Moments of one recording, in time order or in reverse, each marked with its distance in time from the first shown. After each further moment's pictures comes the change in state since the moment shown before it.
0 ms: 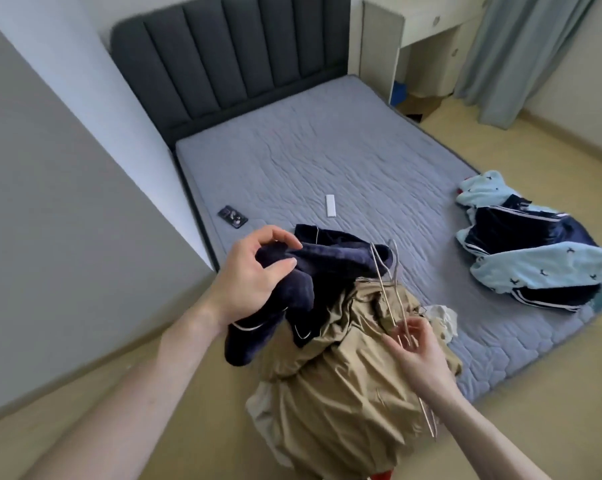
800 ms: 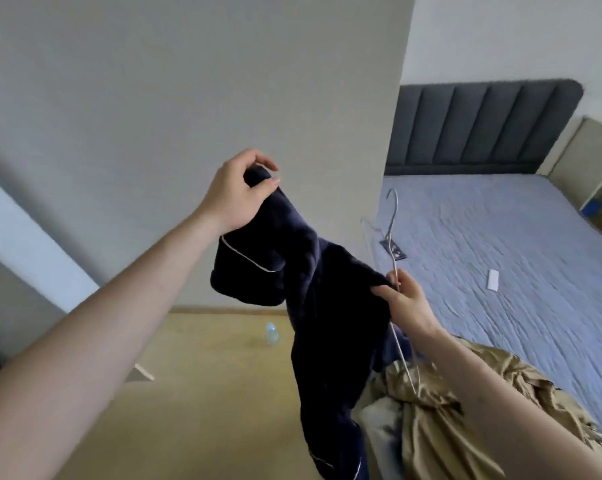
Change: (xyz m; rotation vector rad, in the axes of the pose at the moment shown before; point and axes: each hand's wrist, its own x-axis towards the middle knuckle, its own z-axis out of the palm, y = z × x) left_hand -0.326 -0.061 -0.446 0.371 0.705 0.049; right_hand -0.240 -0.203 0.354 0.102 -0.572 -0.405
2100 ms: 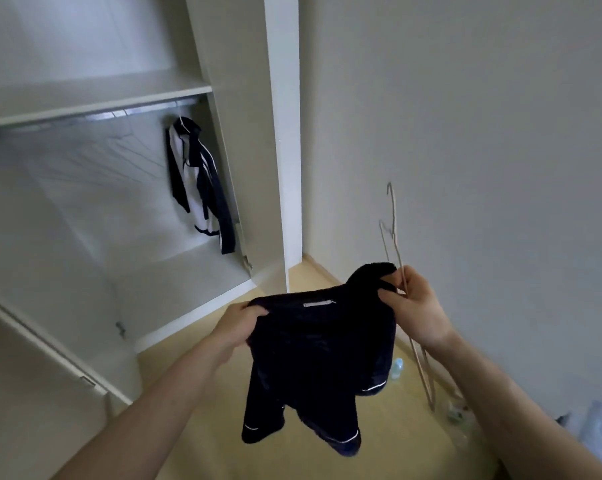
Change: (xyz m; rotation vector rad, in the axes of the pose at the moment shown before) left_hand -0.331 -0.122 -0.116 -0.262 0.576 -1.311; right_hand -0.008 -0.097 0.264 -0.229 -0.844 -0.327
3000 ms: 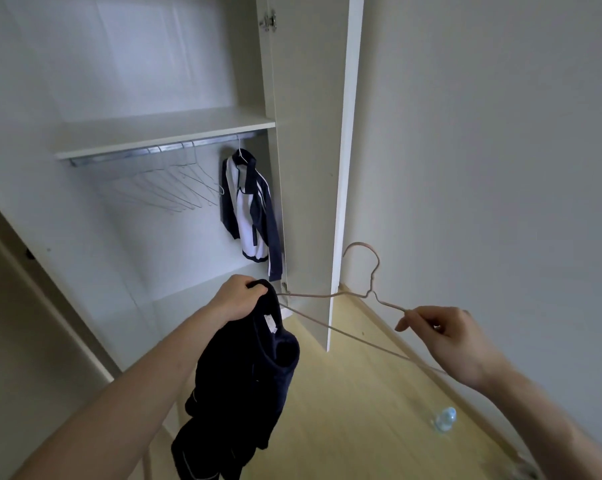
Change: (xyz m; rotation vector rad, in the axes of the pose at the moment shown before) left_hand 0.056 0.025 -0.185 0.350 0.146 0.237; right_hand -0.014 -0.075 0.096 -0.468 -0.132 -0.169
